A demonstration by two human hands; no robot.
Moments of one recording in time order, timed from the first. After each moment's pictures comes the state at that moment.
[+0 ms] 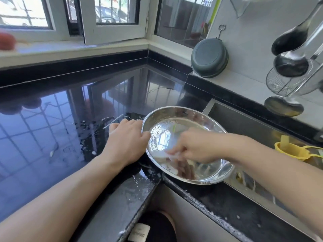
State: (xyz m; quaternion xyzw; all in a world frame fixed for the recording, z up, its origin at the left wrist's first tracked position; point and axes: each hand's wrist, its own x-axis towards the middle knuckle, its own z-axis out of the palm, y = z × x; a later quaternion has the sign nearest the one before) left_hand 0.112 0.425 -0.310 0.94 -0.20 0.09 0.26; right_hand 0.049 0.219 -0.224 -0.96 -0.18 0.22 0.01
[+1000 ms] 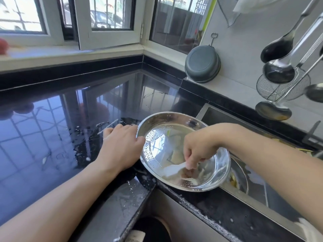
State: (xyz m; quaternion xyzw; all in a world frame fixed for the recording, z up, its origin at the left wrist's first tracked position) left_hand 0.112 0.425 -0.313 0.94 -0.20 0.11 0.27; right_hand 0.067 0.203 -0.205 -0.91 -0.04 0.42 -0.01
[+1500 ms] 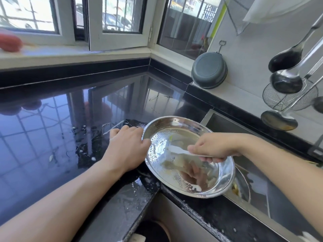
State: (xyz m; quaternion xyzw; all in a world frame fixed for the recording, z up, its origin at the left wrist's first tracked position) left_hand 0.115 0.426 -0.313 0.94 -0.20 0.10 0.27; right_hand 0.056 0.178 -0.201 -0.94 0.04 0.30 0.14
